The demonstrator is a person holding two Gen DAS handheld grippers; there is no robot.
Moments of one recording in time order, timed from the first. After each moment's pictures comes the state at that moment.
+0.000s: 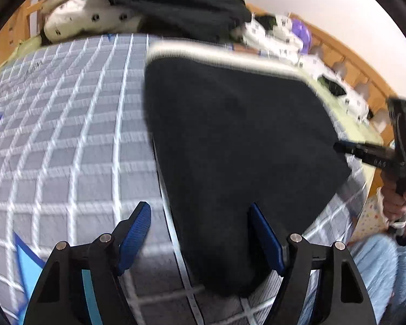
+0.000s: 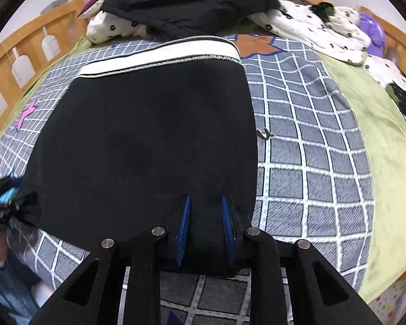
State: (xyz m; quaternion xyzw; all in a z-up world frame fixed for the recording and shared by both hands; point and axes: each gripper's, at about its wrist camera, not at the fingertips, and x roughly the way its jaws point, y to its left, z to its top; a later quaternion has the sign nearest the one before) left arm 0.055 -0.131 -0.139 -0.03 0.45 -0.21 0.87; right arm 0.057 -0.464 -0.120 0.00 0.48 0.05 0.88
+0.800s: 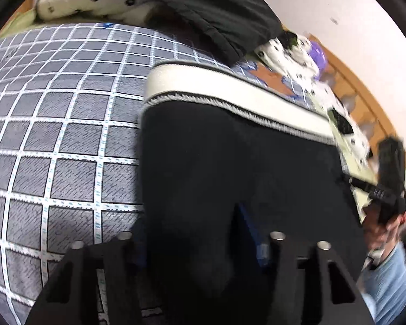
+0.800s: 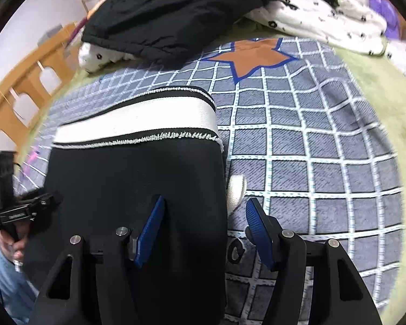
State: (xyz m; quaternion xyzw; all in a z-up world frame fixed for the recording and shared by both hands) left arm 0.177 -0.152 -0.169 -0.13 0.47 -0.21 0.84; right arm 0.182 -0.513 -0.139 0.10 0.48 0.10 0.87
